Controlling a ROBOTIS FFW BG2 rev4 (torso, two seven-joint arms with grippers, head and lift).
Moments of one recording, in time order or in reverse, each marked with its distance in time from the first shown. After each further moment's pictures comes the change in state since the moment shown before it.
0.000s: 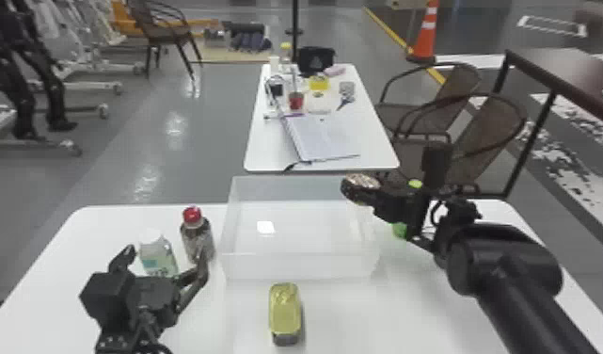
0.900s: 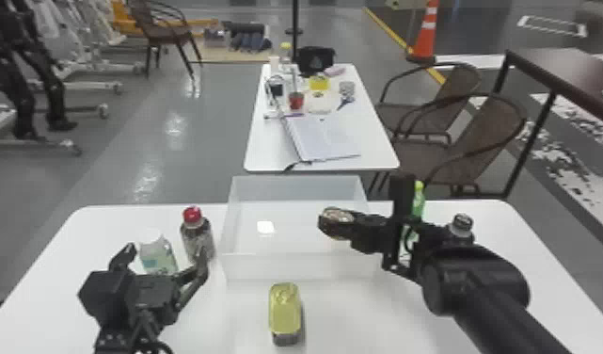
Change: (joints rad) left arm -0.010 0.000 0.004 0.012 0.015 -0.010 -0.013; right arm -0.058 0.018 0.161 0.234 -0.068 -0.051 0.007
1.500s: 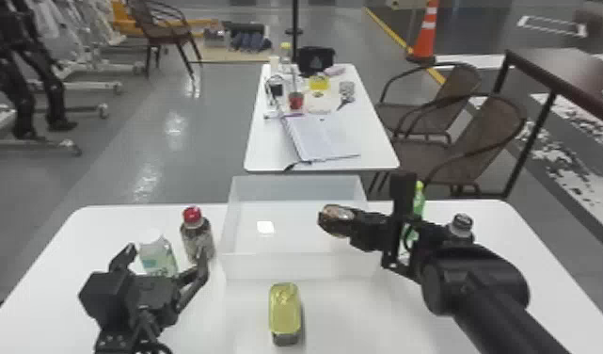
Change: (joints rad) left arm 0.003 0.000 0.001 0.000 -0.006 -0.004 -0.003; right arm 0.012 -0.002 -0.002 -0.029 -0.010 -0.003 -0.021
